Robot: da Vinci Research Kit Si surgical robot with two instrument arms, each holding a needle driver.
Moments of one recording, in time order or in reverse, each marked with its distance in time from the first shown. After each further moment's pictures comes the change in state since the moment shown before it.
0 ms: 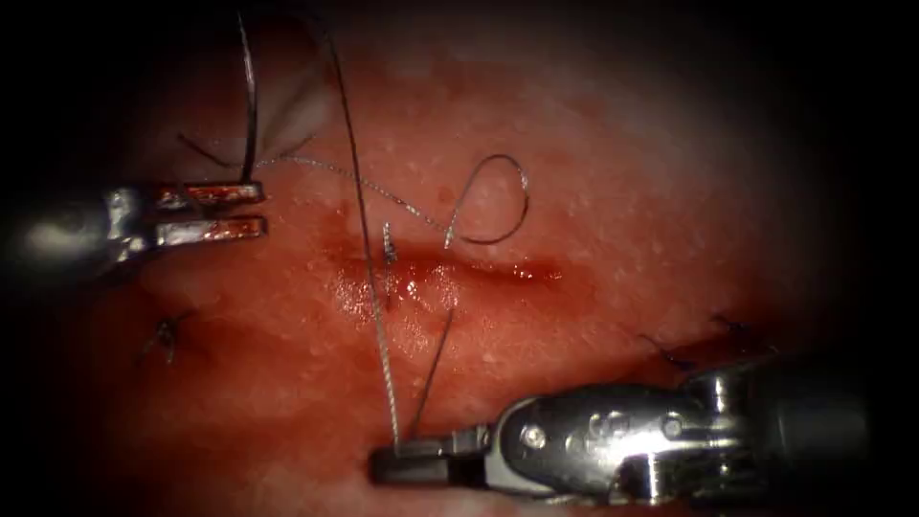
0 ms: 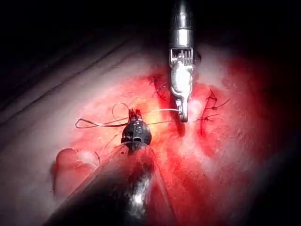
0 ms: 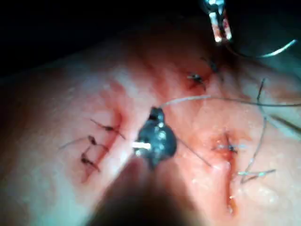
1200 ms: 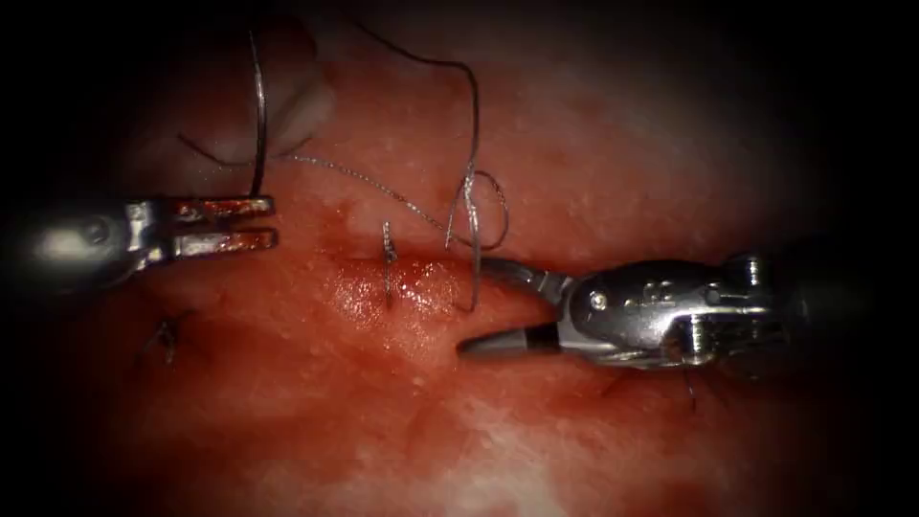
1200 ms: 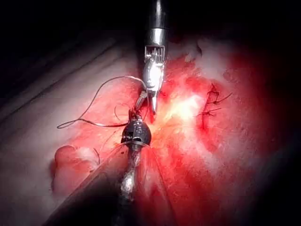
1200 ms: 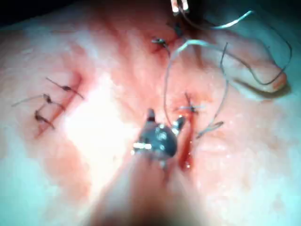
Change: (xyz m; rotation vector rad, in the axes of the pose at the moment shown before) right arm -0.006 0.012 -0.004 -0.332 -0.028 -0.138; left arm -0.002 0.000 0.001 -0.029 -0.011 0.024
